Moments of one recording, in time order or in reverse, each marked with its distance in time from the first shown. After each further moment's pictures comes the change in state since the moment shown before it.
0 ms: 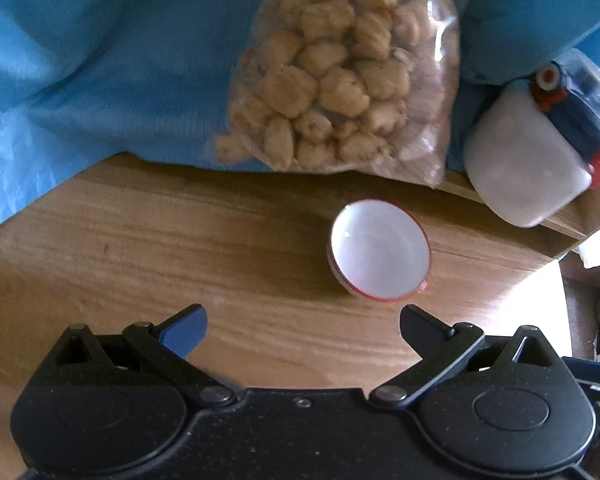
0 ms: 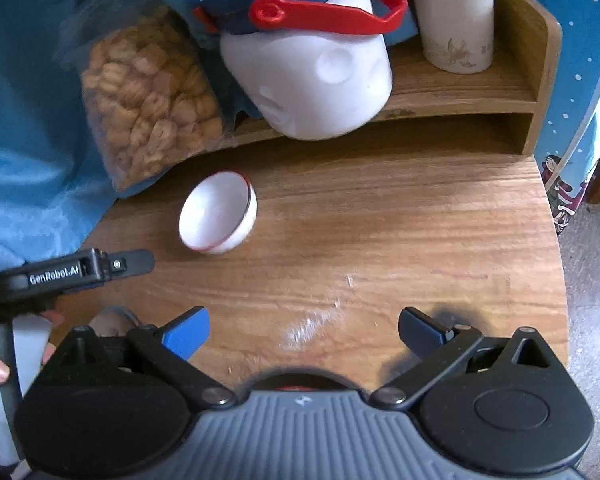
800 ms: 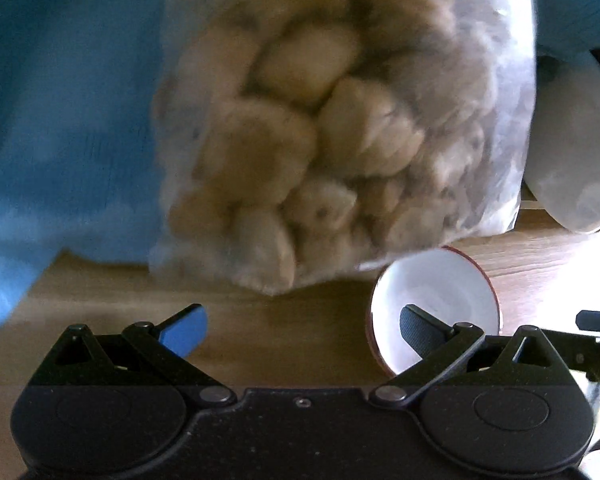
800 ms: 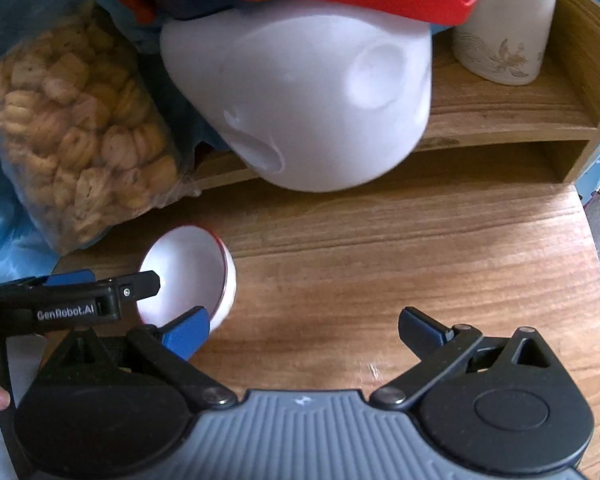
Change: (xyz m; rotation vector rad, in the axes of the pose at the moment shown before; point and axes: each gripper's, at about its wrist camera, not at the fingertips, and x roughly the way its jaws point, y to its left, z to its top) left arm 0.071 0.000 0.064 0.246 0.037 0.028; right arm 0.074 0.014 0.047 0.087 0.003 -0.098
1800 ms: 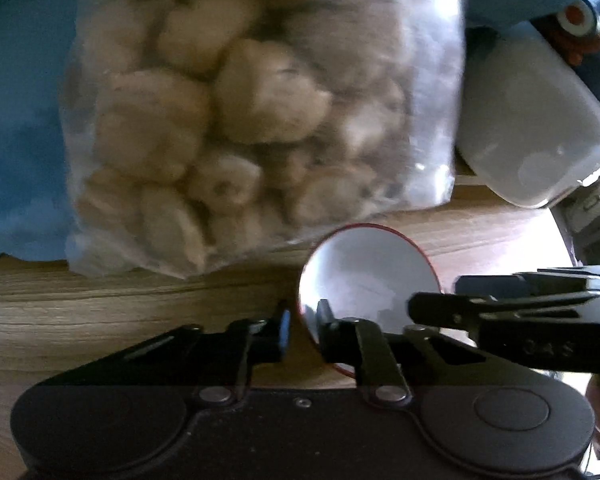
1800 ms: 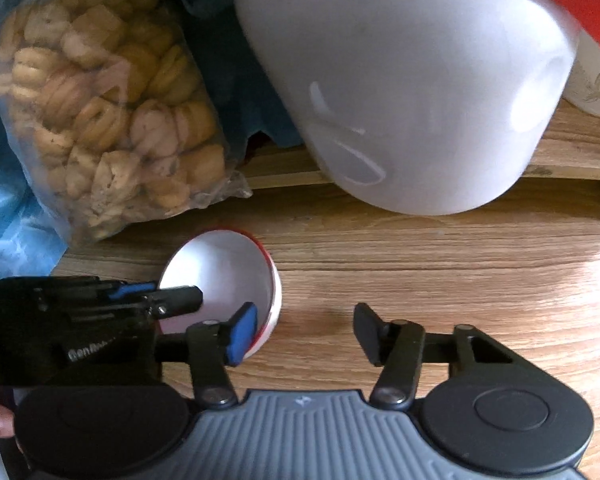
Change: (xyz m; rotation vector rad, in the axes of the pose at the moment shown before) left arm 0.000 -0.012 -0.014 0.027 0.039 -0.190; right arm 0.016 0.025 0.014 -0.090 0.027 0.057
